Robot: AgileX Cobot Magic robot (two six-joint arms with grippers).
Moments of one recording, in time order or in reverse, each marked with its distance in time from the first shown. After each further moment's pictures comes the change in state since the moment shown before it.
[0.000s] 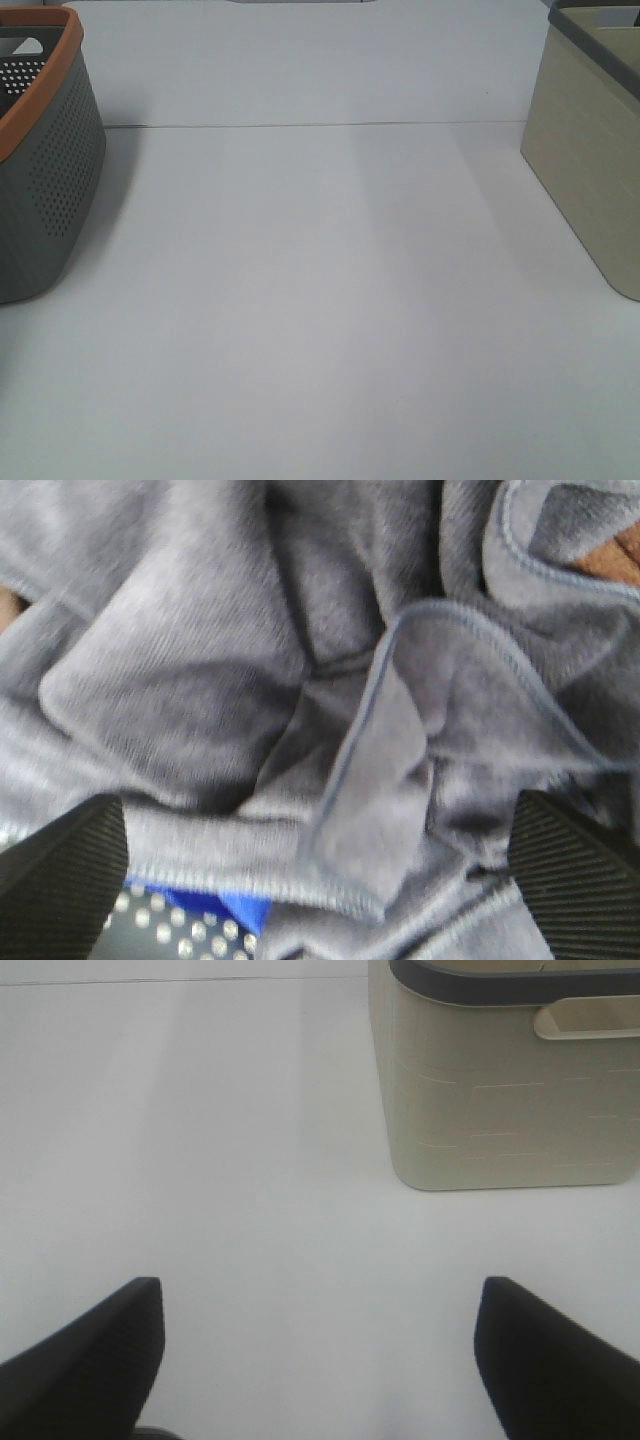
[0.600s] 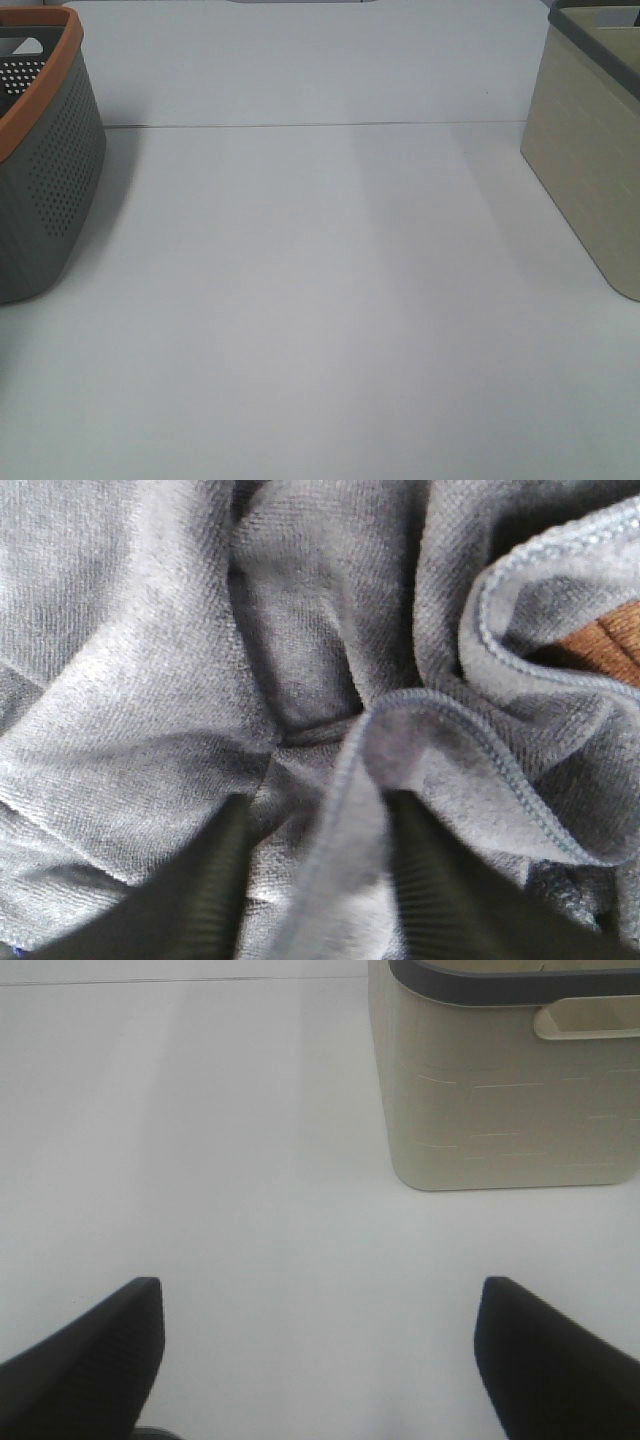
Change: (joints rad) left arm -0.012 0.032 0.000 -0.067 -0.013 -0.001; right arm 0.000 0.000 0.000 0.000 0.000 0.000
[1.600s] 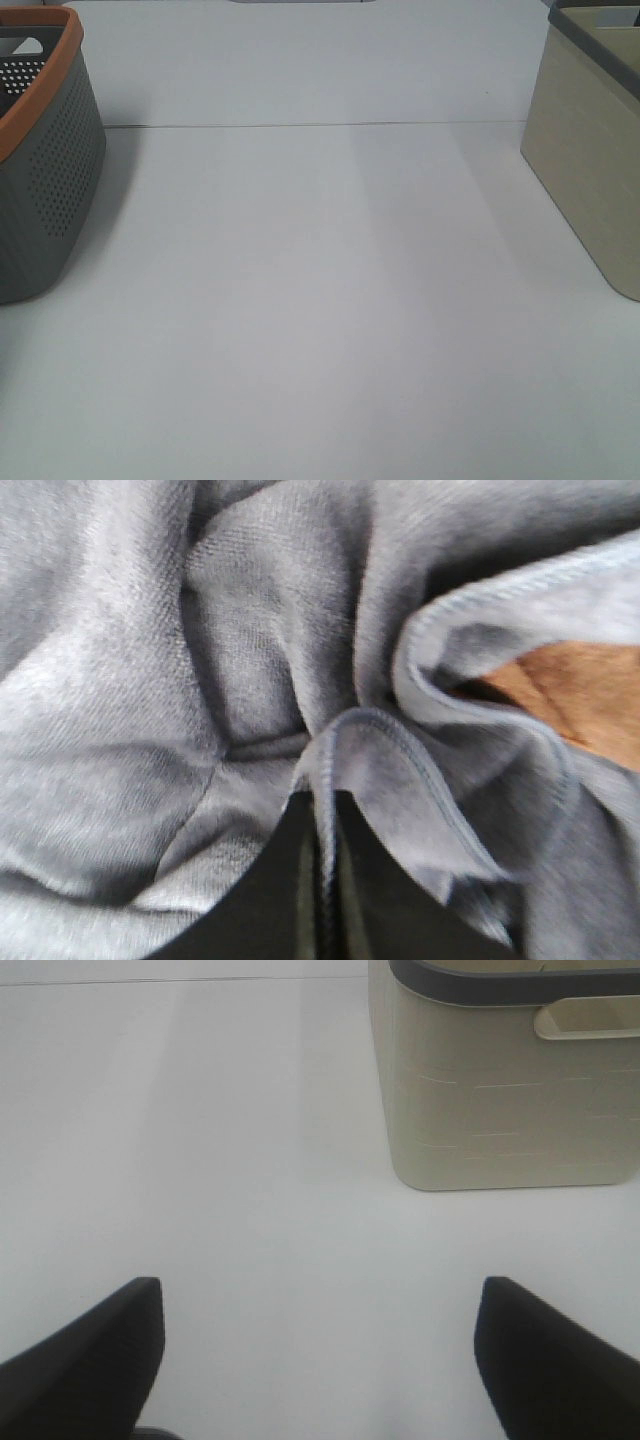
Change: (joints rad) left arm 0.000 -0.033 0.000 -0.052 0.083 -0.051; right arm 0.000 0.000 0.000 0.000 0.000 0.000
